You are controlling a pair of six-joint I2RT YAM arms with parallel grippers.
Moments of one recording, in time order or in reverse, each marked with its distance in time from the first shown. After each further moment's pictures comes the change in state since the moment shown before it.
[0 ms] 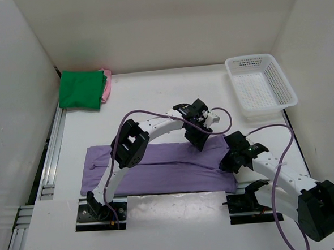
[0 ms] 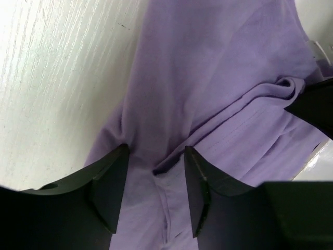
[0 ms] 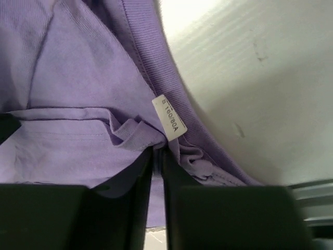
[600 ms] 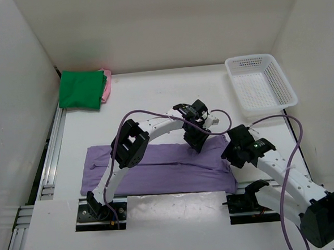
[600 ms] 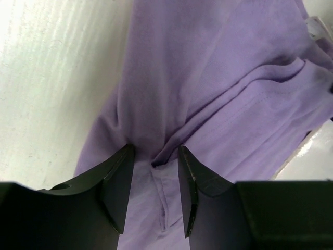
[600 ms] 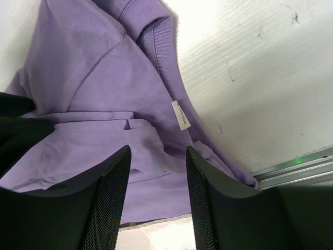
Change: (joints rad) left arm -0.002 -0.002 0.008 -0.064 0.019 0.000; right arm -0.003 -0.101 0.140 -0.174 0.134 -0.111
